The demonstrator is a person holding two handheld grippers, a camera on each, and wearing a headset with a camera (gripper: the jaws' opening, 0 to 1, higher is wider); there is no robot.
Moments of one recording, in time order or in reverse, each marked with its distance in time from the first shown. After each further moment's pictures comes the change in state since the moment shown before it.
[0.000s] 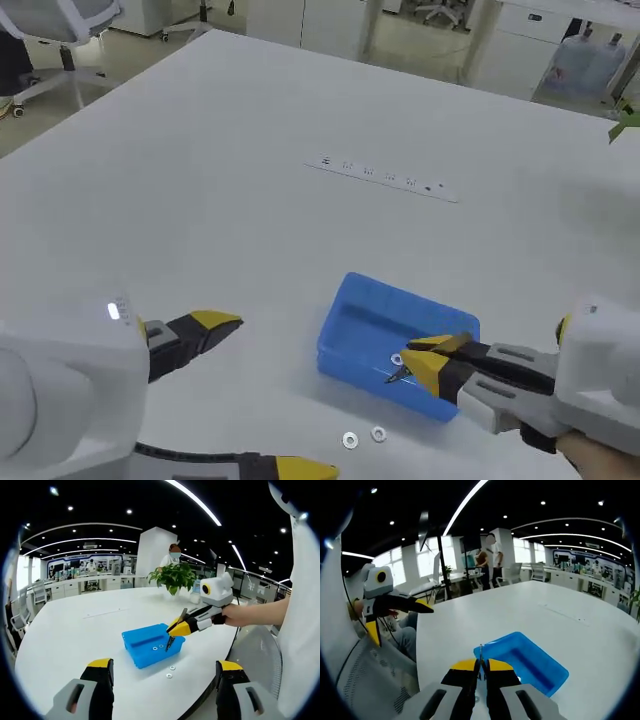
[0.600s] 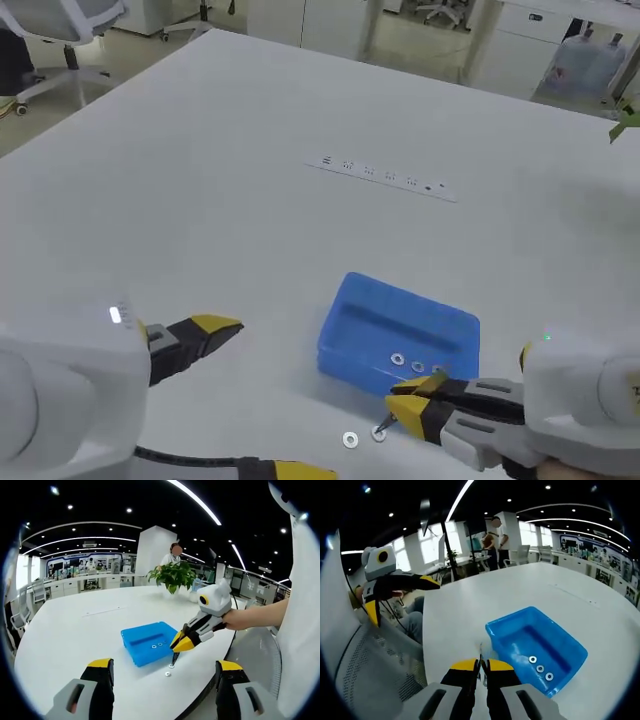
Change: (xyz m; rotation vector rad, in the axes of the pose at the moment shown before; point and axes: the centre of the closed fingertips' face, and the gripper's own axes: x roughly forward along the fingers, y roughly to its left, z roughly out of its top) left arm 0.000 -0.002 -0.005 -0.004 0.011 -0.007; right arm 0.010 0.018 -0.042 0.022 0.153 0.071
